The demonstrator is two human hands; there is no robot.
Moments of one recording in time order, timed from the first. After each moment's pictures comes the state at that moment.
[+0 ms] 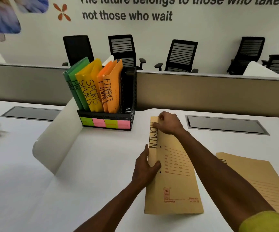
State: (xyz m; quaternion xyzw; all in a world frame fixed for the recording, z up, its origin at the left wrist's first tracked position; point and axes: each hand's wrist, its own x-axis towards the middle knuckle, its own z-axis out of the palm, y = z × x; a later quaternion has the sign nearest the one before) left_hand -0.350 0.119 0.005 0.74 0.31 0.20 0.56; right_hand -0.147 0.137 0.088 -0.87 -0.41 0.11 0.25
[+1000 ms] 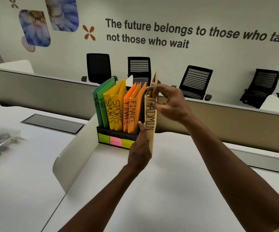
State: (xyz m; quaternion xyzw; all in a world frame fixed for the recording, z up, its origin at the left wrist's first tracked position) left_hand -0.346 0.276 0.075 0.84 0.26 0.43 0.22; right_hand -0.225 0.224 0.270 -0.62 -0.65 0.00 0.43
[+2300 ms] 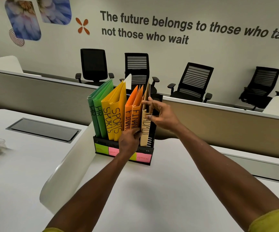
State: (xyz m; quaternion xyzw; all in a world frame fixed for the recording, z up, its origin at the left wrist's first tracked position) left_hand -0.302 0.433 0.066 0.80 0.36 0.39 0.29; right_hand -0.169 0.348 0.198 -0.66 -0.61 0.12 0.41
